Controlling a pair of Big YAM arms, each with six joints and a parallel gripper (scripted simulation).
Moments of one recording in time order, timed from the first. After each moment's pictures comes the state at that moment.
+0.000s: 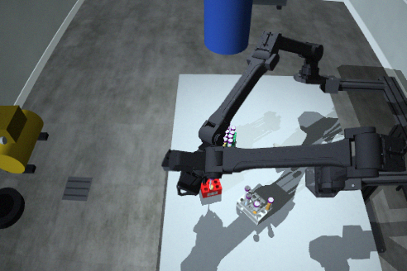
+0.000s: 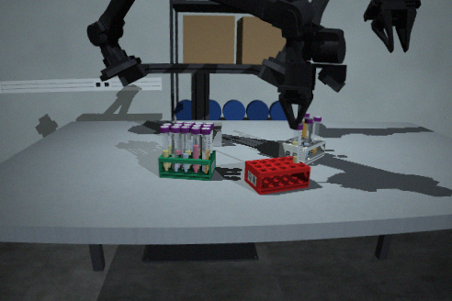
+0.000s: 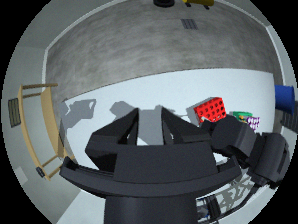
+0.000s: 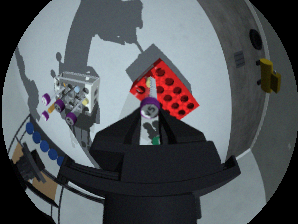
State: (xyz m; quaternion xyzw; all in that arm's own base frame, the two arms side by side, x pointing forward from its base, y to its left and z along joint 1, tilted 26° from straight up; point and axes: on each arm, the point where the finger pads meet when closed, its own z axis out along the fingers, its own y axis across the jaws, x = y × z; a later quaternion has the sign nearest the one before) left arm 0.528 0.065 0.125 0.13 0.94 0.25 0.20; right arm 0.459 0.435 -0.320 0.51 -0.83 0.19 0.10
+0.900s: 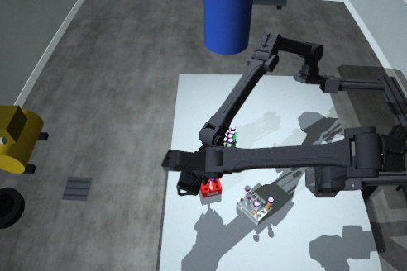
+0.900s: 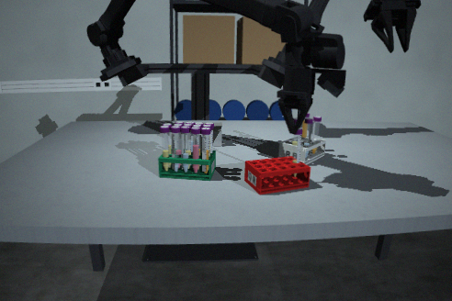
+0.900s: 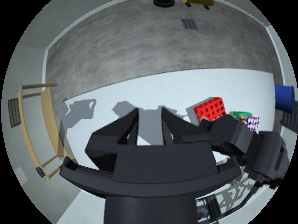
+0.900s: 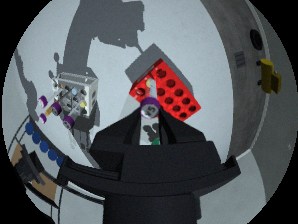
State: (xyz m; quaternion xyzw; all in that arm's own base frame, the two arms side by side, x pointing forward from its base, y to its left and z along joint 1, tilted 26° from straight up) left arm 0.528 0.065 0.125 0.13 0.94 0.25 0.20; right arm 0.459 0.429 -0.330 0.51 -0.83 0.19 0.10
